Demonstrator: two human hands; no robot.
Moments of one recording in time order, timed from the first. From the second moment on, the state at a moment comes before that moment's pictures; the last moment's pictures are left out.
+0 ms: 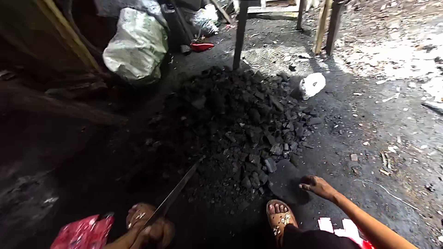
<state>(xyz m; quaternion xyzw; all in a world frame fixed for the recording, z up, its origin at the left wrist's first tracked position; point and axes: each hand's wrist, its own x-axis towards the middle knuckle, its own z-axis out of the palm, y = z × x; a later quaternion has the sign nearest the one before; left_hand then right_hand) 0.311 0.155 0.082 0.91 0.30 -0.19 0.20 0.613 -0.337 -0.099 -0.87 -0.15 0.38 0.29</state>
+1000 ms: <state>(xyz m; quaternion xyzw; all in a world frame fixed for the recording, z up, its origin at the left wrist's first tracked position) 0.329 0.119 0.117 0.93 0.25 -0.21 0.15 0.729 -0.141 -0.041 -0.95 -0.14 0.17 0.21</state>
